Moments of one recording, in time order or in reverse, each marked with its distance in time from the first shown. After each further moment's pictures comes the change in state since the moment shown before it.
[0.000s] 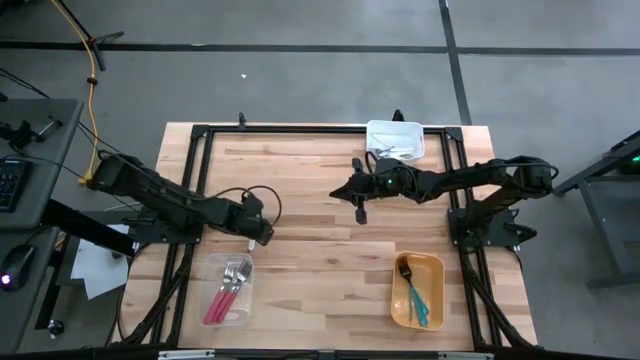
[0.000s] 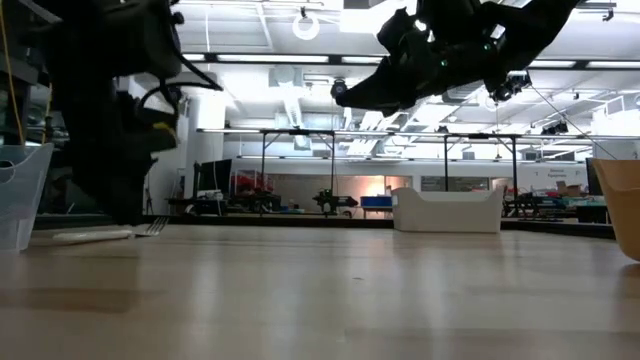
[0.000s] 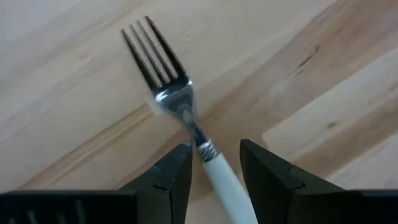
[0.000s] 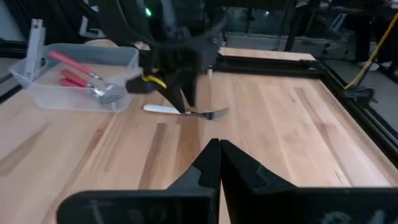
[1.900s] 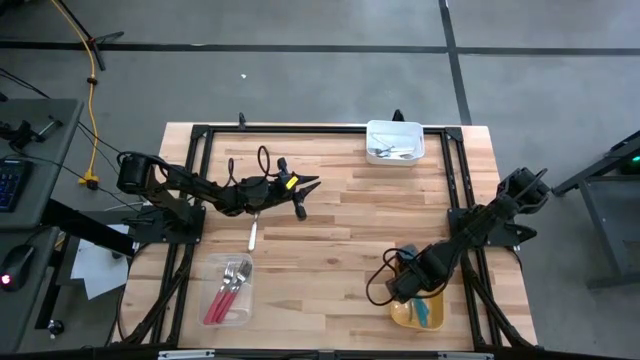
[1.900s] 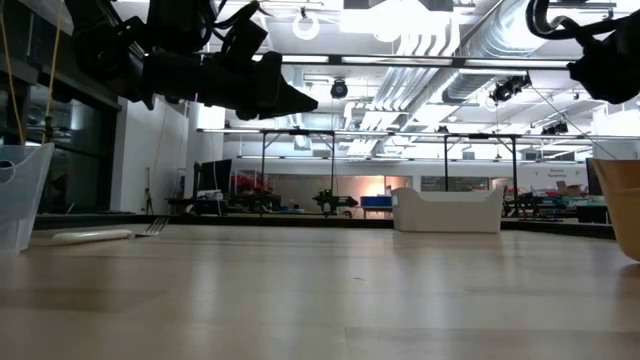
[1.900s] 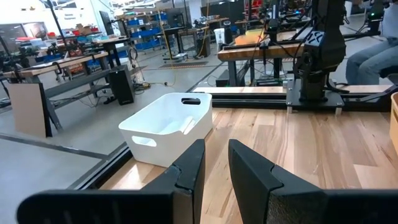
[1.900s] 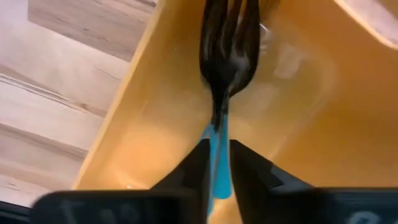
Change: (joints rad) left arm 0.273 0.215 -0.075 1.659 -0.001 1.302; right arm 0.828 0.119 0.320 -1.429 0.073 1.936
